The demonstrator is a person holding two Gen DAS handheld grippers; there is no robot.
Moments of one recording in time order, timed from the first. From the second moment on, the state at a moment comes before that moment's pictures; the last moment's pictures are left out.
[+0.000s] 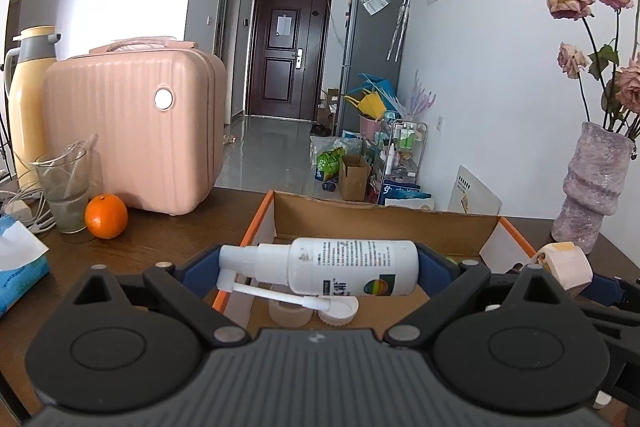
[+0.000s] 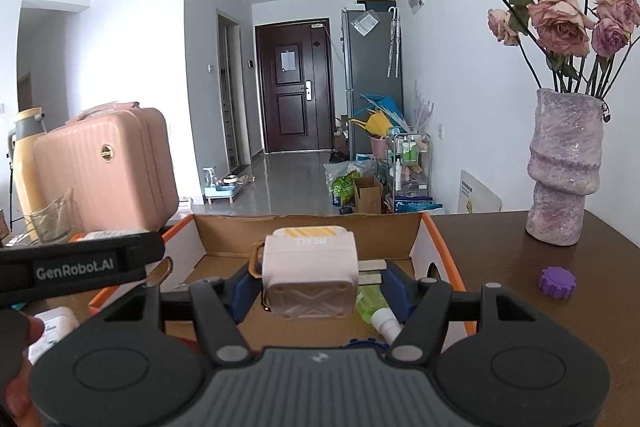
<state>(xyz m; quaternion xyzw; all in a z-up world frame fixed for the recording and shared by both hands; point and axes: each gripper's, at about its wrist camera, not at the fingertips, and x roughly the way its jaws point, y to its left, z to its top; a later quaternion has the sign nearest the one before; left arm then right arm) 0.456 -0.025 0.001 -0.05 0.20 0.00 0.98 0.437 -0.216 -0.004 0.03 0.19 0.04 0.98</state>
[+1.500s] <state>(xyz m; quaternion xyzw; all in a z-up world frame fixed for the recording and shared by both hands) 0.550 -0.030 -0.040 -0.02 0.28 0.01 0.96 0.529 -0.213 -0.050 0.01 0.32 0.01 0.95</state>
